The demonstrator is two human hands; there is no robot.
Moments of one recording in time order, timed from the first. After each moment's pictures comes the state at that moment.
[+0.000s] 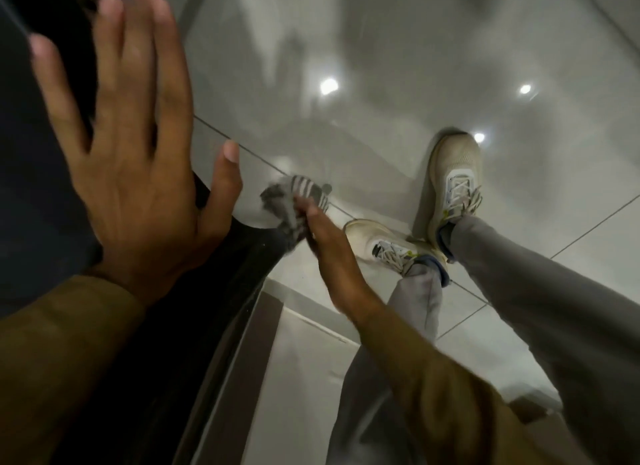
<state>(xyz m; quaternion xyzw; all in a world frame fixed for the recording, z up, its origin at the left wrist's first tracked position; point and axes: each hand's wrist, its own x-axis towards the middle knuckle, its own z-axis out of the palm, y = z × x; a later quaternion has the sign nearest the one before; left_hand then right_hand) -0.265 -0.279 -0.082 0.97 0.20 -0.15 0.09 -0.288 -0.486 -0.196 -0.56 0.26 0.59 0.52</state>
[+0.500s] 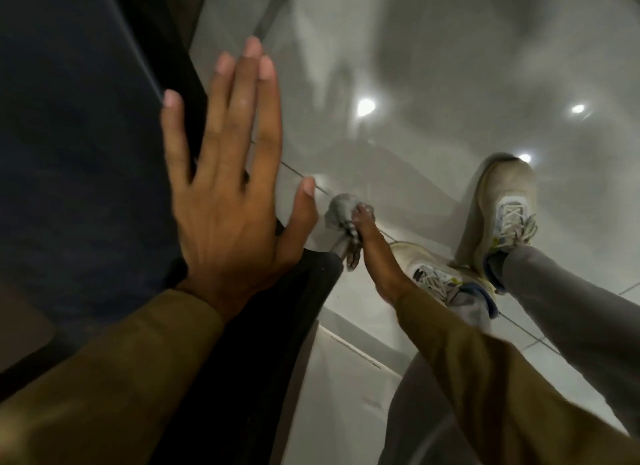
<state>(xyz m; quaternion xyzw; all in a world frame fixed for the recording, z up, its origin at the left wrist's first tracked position) -0.265 -0.281 -0.089 0.98 0.16 -0.08 0.00 -0.281 -0.472 -0.251 -0.57 0.28 0.62 0.45</state>
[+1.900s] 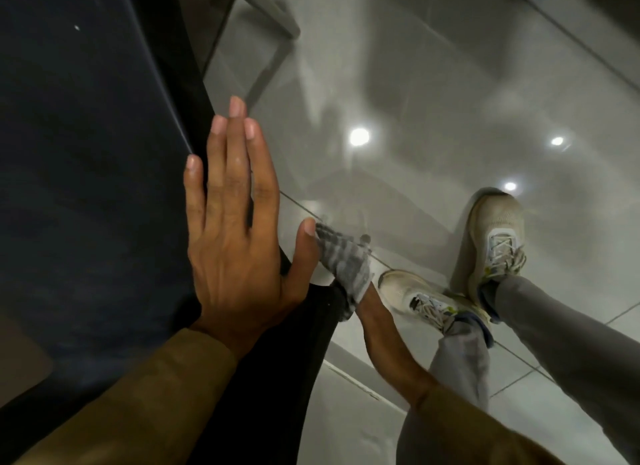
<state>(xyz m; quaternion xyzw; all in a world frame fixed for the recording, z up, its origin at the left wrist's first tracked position) -0.266 -0.282 -0.092 0.98 0.20 -0.03 0.05 -0.314 -0.503 -0.196 -0.56 0.16 0.61 0.53</state>
